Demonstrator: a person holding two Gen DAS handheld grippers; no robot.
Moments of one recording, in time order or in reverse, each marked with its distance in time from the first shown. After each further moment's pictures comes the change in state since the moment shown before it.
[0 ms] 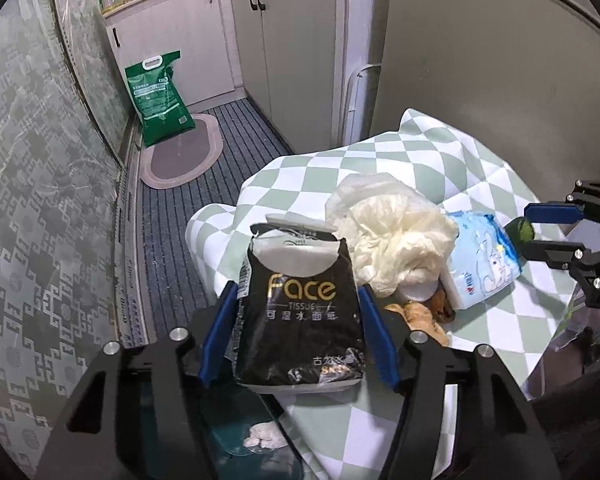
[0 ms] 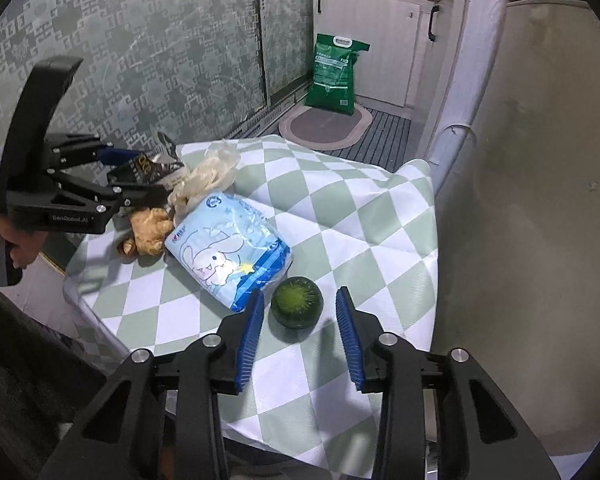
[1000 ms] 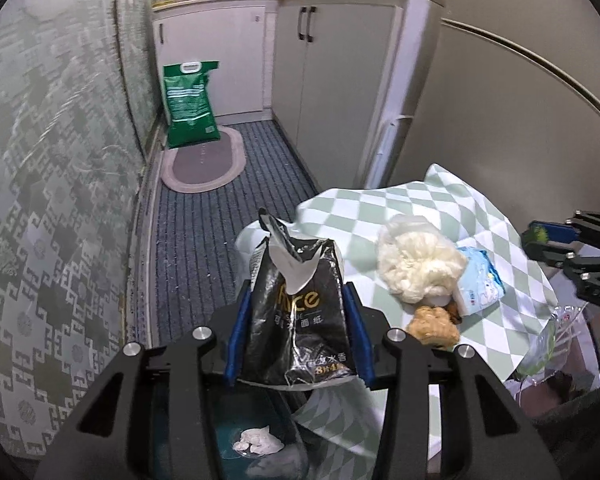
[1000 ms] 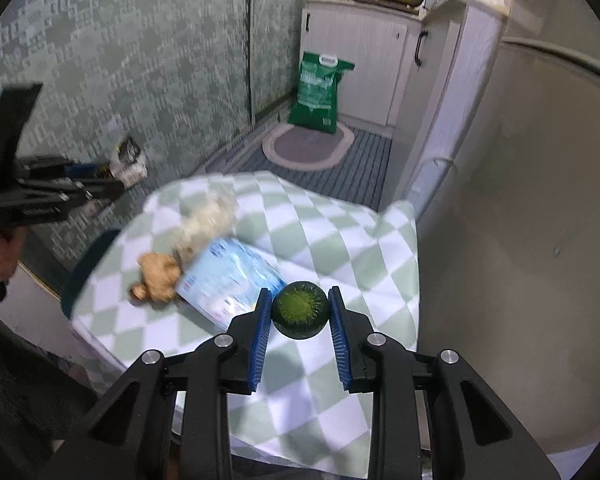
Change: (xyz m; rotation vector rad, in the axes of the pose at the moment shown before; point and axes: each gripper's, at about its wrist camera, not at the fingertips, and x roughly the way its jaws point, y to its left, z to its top) left arm -0.049 0.059 -0.016 -0.176 -0.106 -0.017; right arm -0.029 0.018 0.032 0.006 -0.072 -0.059
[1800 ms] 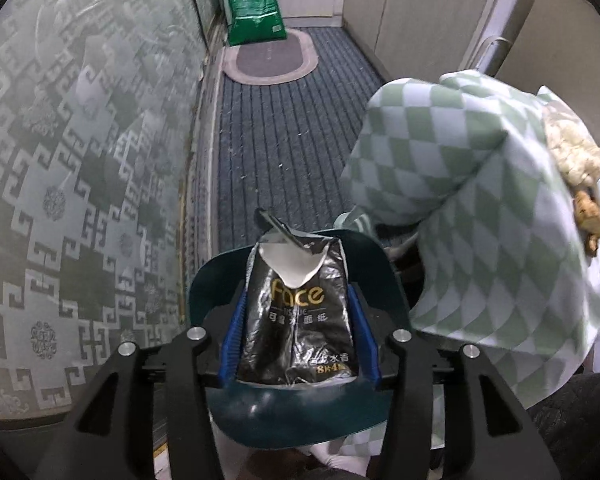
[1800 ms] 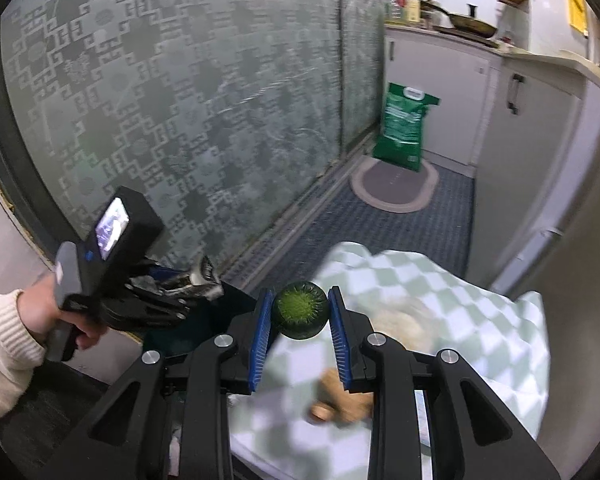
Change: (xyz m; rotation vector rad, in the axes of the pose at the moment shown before) left arm 0.035 0.102 -0.077 -0.099 0.336 0.163; right arm 0.022 0.131 0.075 -0.084 -0.061 0.245
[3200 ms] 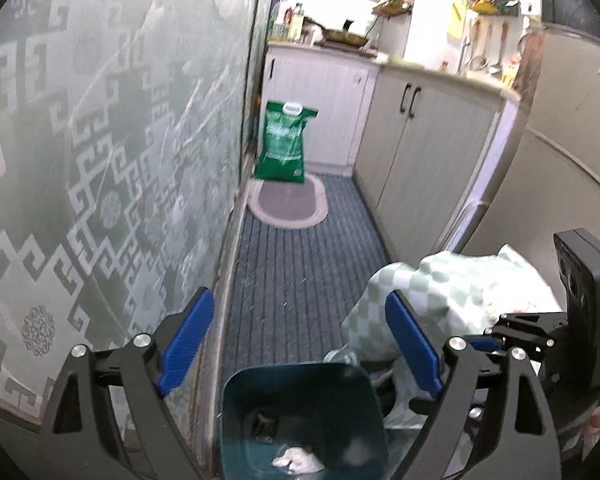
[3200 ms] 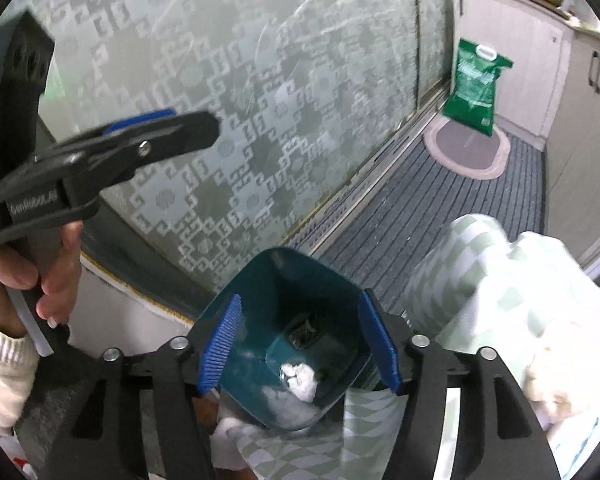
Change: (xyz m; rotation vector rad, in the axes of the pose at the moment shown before) left arm -0.129 0.049 0.000 -0.165 -0.551 -0.072; right arm 0.086 0.071 -0.001 -0.024 0.156 0.175
